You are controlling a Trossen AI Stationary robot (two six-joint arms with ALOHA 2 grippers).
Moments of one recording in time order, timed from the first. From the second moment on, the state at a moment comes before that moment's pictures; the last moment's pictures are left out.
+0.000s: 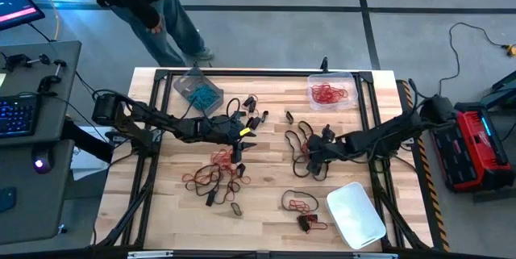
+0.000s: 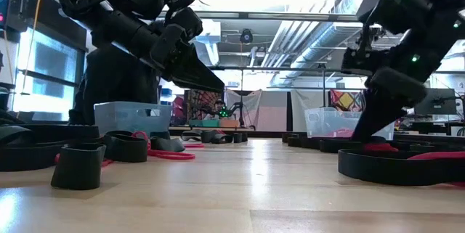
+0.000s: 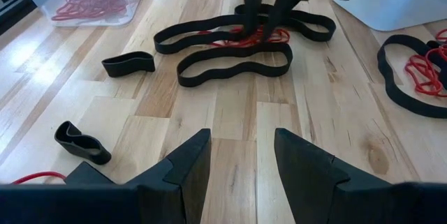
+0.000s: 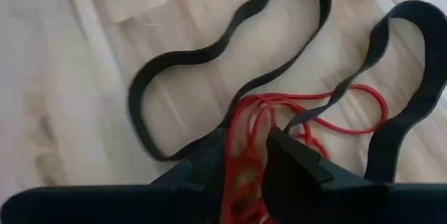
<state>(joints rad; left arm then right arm) 0.03 1.59 0.61 0.50 -0.04 -0.02 0.22 1.37 0.48 -0.17 0.35 0.58</state>
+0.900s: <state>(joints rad) 0.03 1.59 0.62 0.55 -0.04 -0.02 0.18 1.37 0.70 -0.47 0.27 0.52</state>
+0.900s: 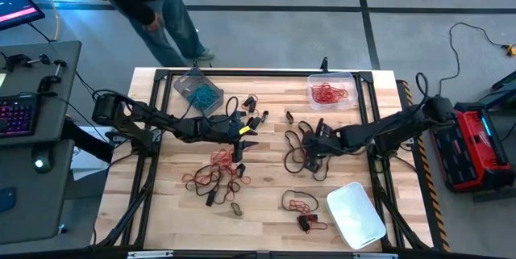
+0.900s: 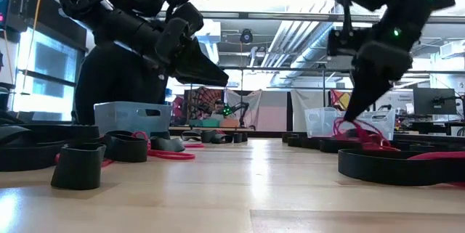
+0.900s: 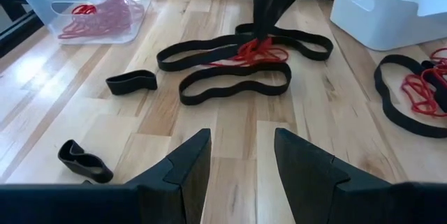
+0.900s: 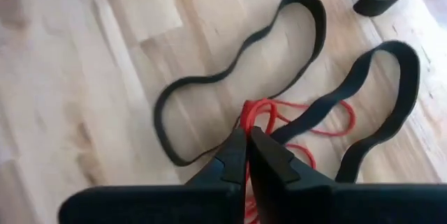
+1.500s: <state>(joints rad) 0.03 1.59 0.62 0.54 -0.04 -0.02 0.23 1.42 0.80 -0.48 0.26 0.51</state>
